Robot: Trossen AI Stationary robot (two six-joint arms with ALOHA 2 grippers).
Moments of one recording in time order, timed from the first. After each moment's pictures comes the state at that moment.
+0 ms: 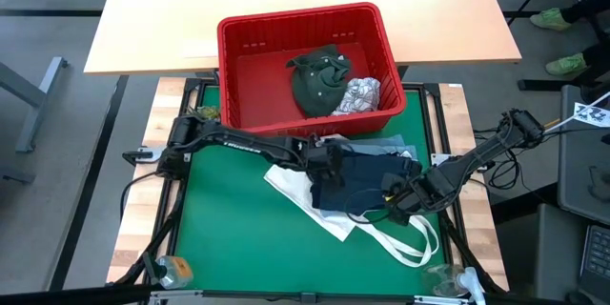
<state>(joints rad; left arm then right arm) -0.05 2.04 1.64 -0.51 -0.32 -0.43 0.56 1.31 1.00 -1.15 0.22 0.87</state>
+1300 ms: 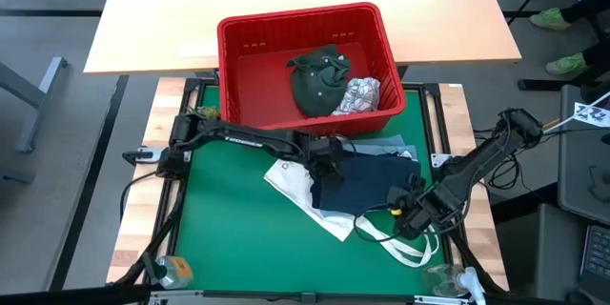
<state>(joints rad) -0.01 2.05 1.68 -0.58 -0.13 -0.43 0.72 1.31 0.90 -1.01 0.22 1.04</state>
